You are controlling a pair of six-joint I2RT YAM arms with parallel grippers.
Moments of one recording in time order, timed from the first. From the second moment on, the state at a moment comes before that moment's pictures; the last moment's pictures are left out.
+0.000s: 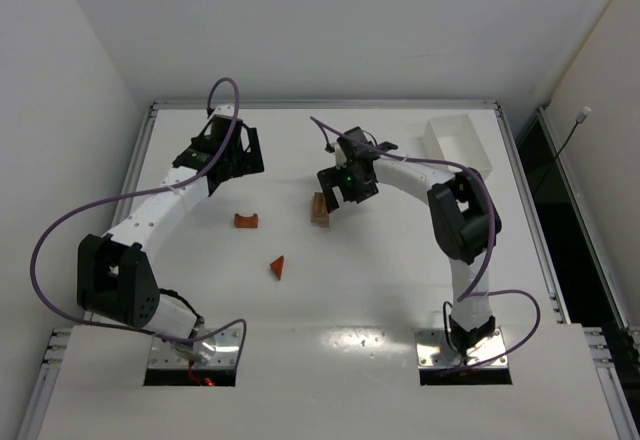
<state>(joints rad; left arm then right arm) -0.29 1.46 1.21 -0.48 -0.33 -0.37 0.52 2.05 1.46 -0.55 -0.16 0.12</state>
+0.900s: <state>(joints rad) -0.29 1.43 1.07 -0.53 -0.10 -0.23 0.40 1.57 1.32 -0.58 0.18 -0.15</state>
